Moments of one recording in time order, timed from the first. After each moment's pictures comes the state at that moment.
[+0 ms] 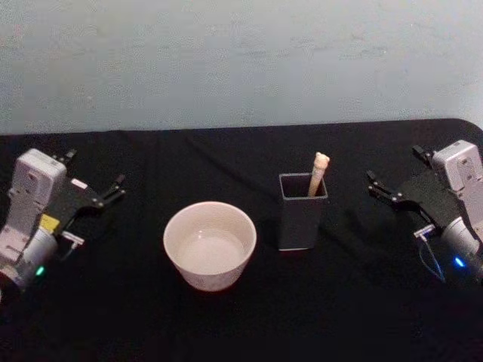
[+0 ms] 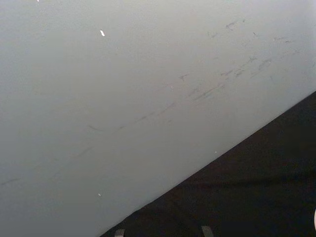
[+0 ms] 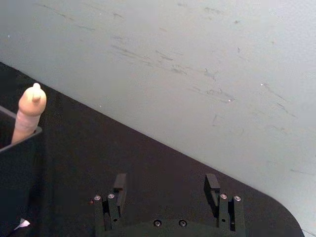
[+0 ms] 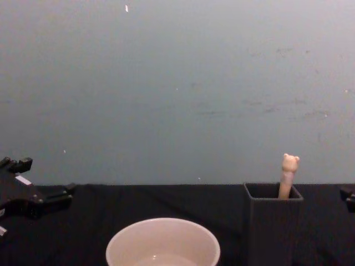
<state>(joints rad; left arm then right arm) -0.20 0.60 0.45 -1.41 -0.25 -0.12 0.03 0.20 0.60 -0.45 -1.41 0.25 -0.12 -0.03</state>
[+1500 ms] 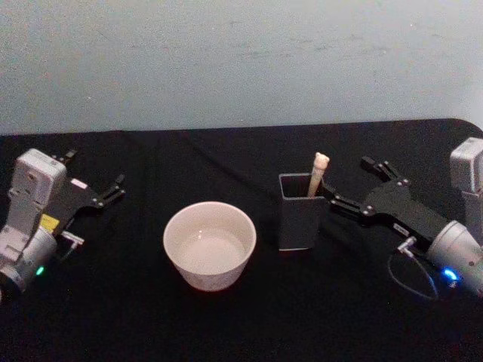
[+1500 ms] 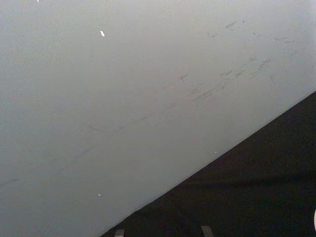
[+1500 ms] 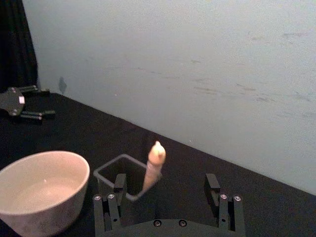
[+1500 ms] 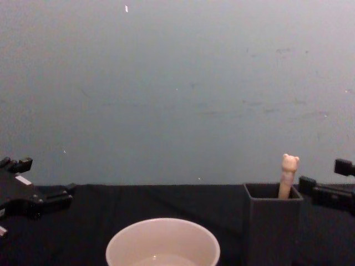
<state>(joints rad) -0.20 0.60 0.45 -1.41 -0.25 -0.12 0.03 0.11 0.57 -0.35 -1.53 0.49 -0.12 0.37</state>
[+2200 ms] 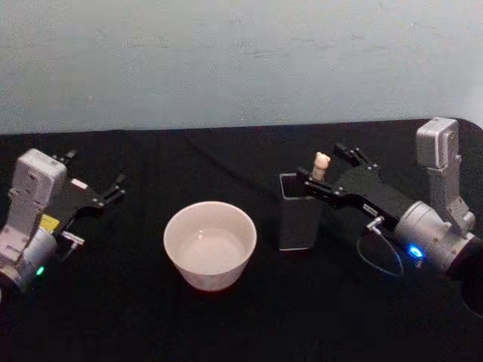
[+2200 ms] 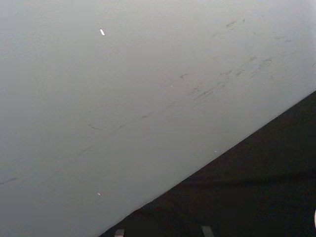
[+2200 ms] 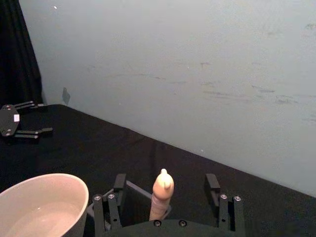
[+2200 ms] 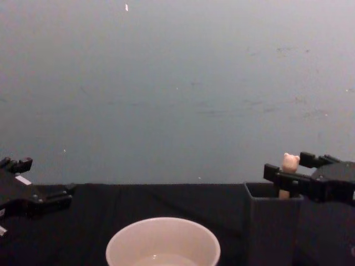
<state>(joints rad) -0.20 0.60 0.45 -1.41 -0.25 -0.12 0.03 0.24 0.43 -0.36 -1.39 0.46 -0.08 0.42</state>
